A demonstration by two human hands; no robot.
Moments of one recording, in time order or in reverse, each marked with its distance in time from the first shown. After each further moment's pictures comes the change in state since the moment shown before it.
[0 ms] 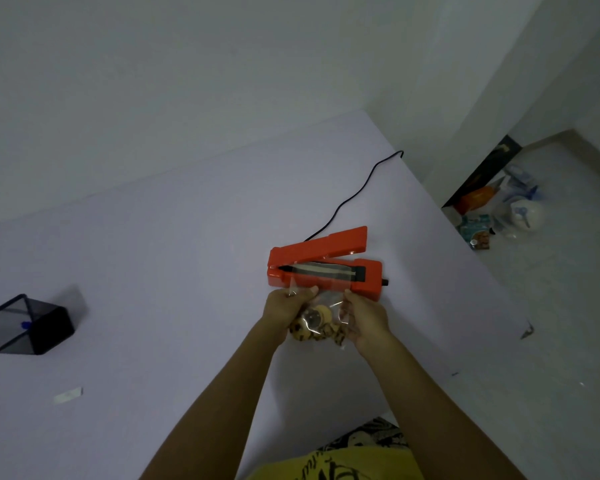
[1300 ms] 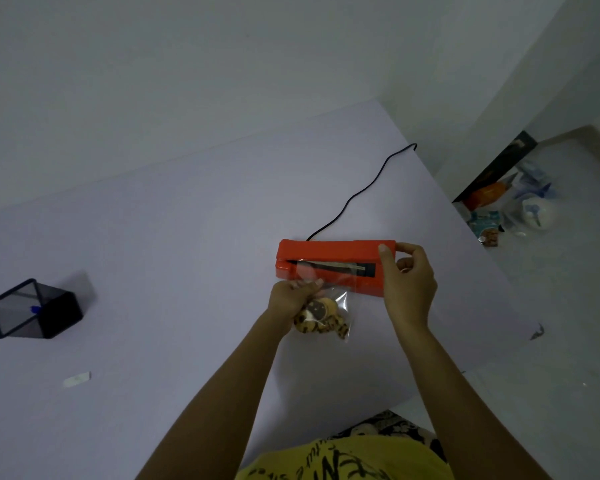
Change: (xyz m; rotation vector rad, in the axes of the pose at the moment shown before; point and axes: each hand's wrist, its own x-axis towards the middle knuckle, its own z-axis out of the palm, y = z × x) left_hand -0.002 0.006 -0.005 -0.078 0.008 0.005; right_hand -0.029 -0.052 -0.012 -0.403 0.284 -0.773
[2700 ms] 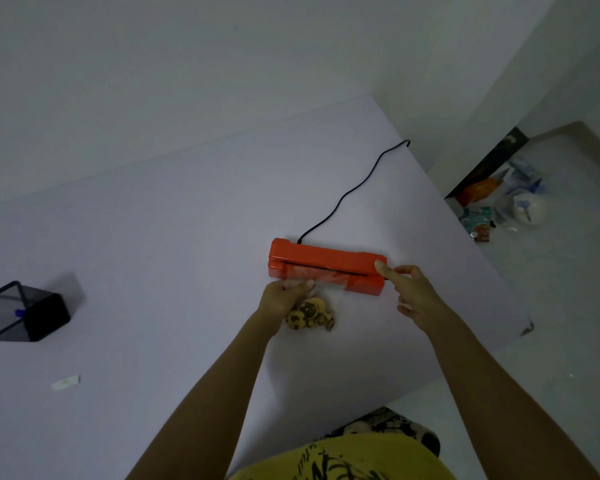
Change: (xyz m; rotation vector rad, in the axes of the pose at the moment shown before) left_hand 0.012 -0.010 -0.007 0.155 -0.020 0.008; right_hand 0.053 0.063 -0.017 0.008 -0.394 0.569
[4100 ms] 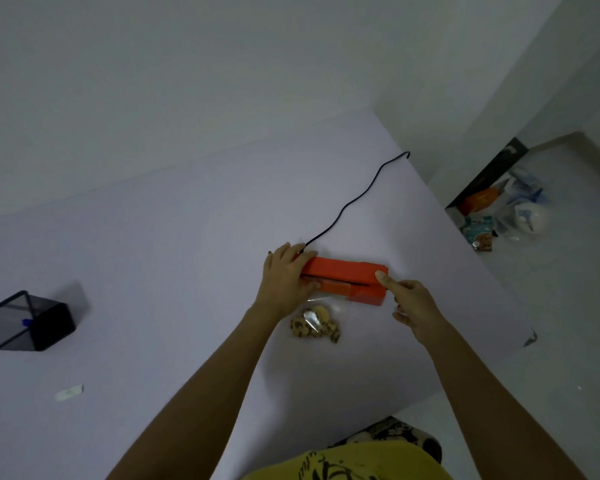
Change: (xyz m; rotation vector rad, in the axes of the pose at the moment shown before) left_hand 0.017 0.033 -0.009 1.002 0.141 0.744; right_hand -0.002 0.003 0.002 0.023 0.019 -0.052
